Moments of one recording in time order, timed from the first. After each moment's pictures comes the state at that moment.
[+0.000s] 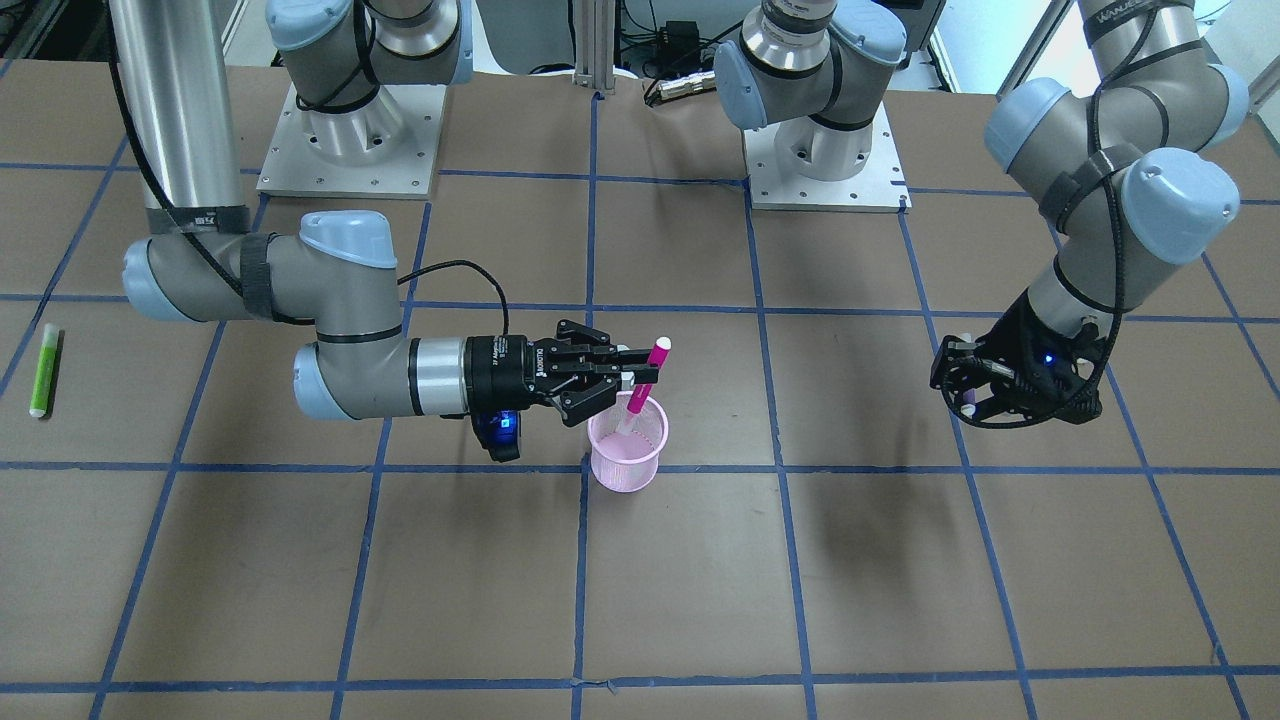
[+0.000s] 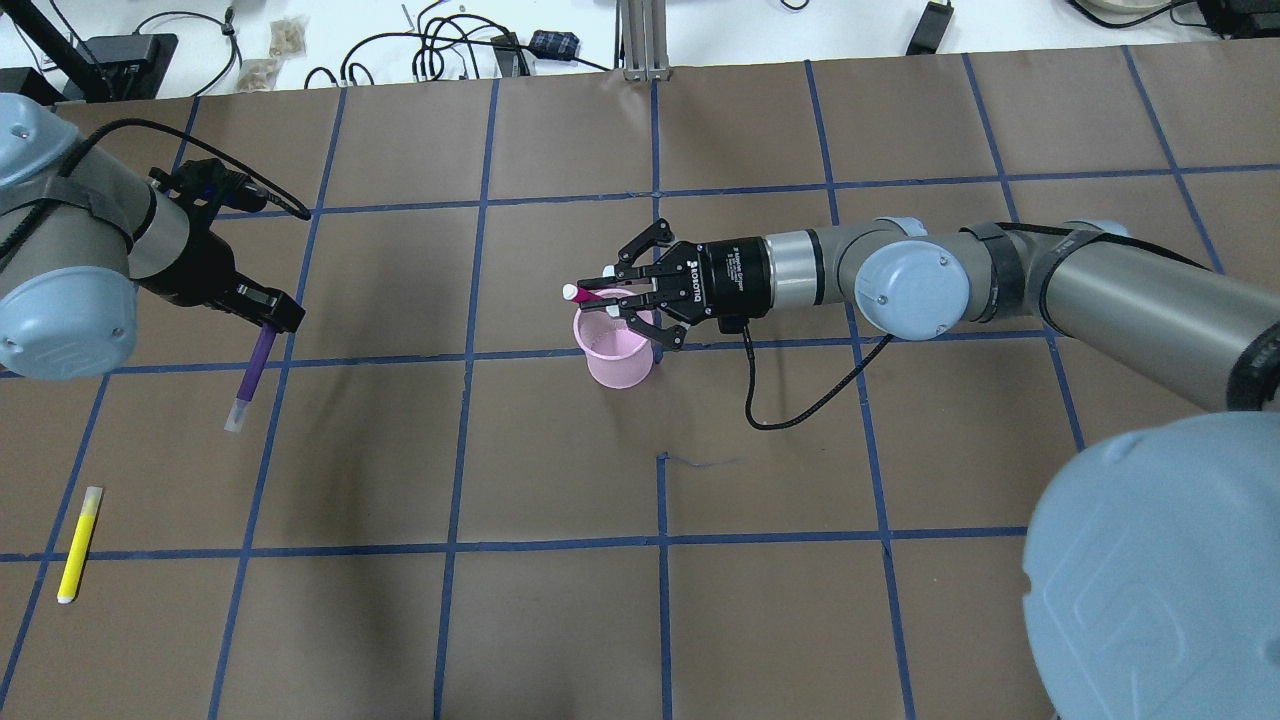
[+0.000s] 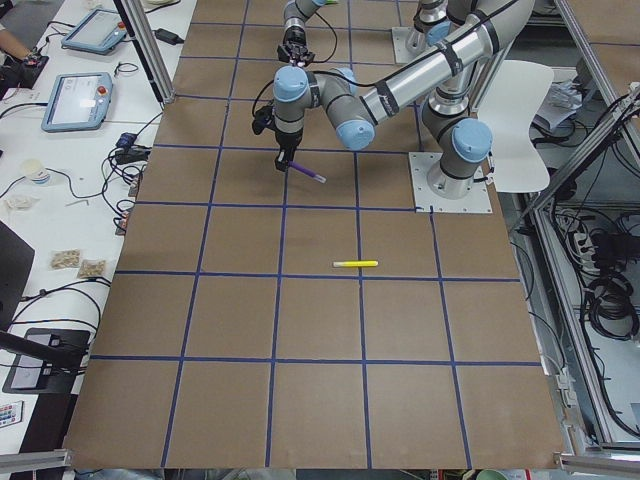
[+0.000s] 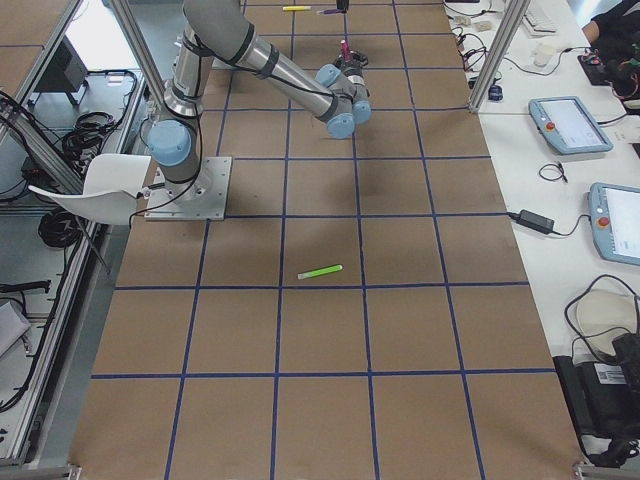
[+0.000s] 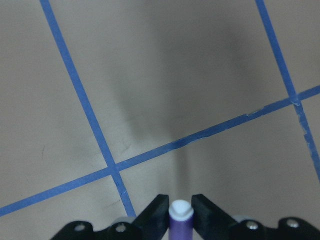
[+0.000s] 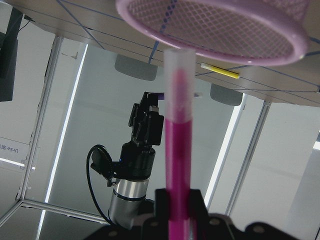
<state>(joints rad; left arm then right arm) -1.20 -1.71 -1.93 -1.02 1.48 0.72 1.63 -1.09 1.86 -1.52 -0.03 0.45</state>
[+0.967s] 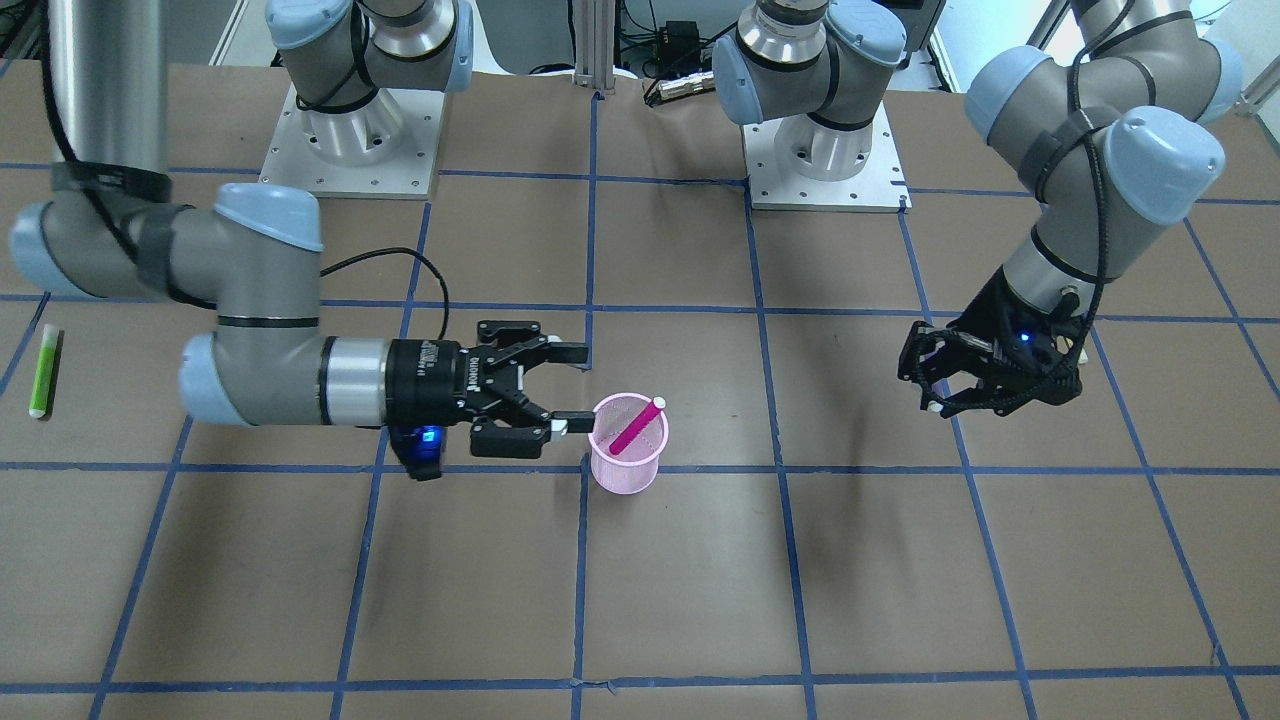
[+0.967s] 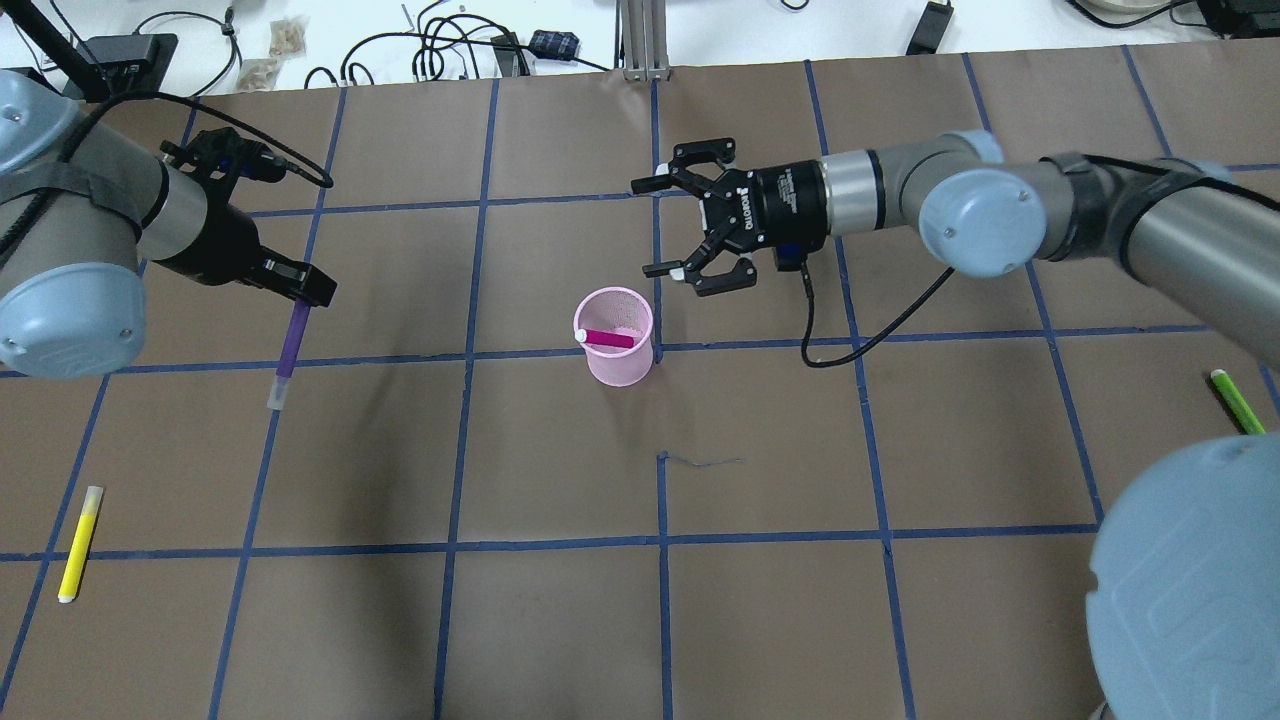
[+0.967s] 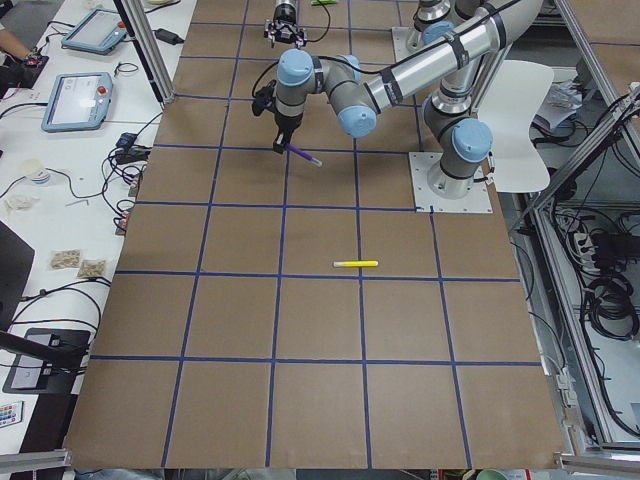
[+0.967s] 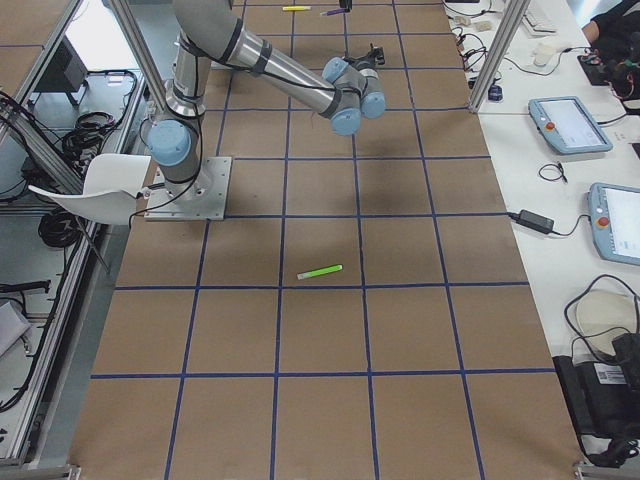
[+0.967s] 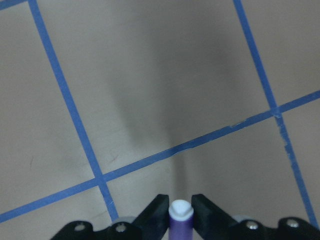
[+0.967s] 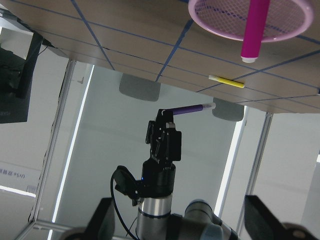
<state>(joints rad) -1.30 -1.65 -1.91 -1.02 1.37 0.61 1.51 -1.17 1.71 -1.54 -0.23 0.72</state>
